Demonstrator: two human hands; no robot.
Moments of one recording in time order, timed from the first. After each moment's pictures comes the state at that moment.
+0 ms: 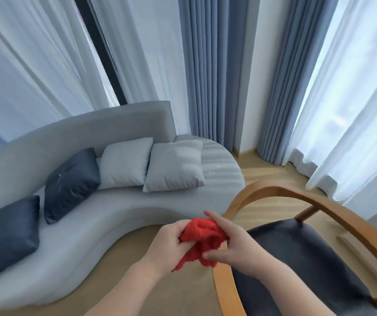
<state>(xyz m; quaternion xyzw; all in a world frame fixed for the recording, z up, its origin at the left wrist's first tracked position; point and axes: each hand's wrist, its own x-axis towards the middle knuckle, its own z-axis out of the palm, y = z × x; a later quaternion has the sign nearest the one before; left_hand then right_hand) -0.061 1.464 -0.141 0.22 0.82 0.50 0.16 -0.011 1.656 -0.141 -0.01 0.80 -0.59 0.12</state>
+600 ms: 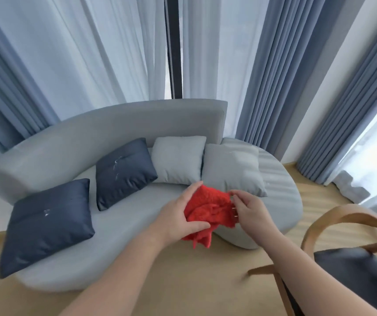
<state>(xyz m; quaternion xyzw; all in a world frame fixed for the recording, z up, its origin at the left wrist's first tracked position) -0.198 1.169 -0.127 0.22 0.87 0.43 0.08 -0.169 1.373 -0.116 0.11 0.76 -0.63 0.00</state>
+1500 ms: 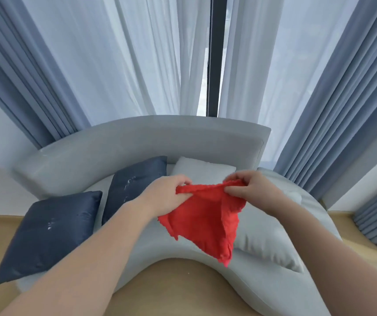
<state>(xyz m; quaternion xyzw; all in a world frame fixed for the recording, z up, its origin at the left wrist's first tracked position) -0.445 1.184 -0.073 0.09 0.95 0.28 0.06 -0.478 1.428 -0.068 -0.10 0.84 -0.51 0.14</state>
